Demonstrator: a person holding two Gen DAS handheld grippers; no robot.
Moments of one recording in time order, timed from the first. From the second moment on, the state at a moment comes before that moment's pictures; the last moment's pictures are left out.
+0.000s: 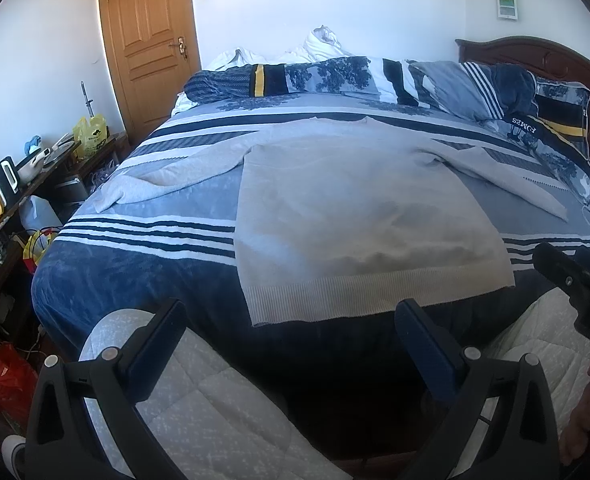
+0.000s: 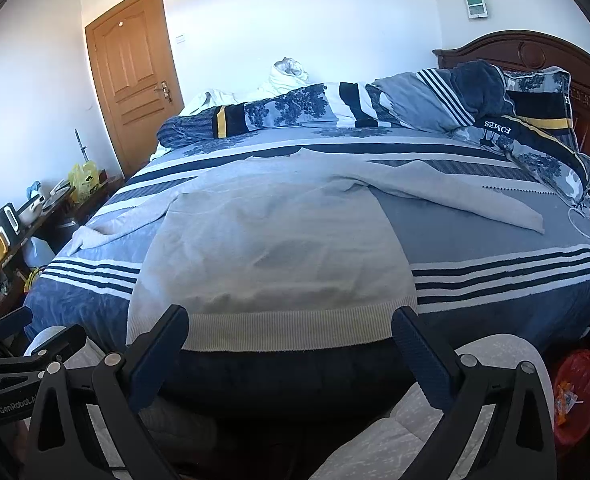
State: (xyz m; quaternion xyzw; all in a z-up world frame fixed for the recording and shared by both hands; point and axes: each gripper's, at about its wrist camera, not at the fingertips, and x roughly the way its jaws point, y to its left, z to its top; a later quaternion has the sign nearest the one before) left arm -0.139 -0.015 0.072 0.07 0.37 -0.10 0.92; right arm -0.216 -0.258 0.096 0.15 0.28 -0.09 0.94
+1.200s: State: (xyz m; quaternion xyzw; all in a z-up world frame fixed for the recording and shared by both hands) left arm -0.136 -0.019 0.086 0.08 0.34 -0.11 0.93; right arm -0.216 -0.272 0.110 0.17 0.27 -0.09 0.94
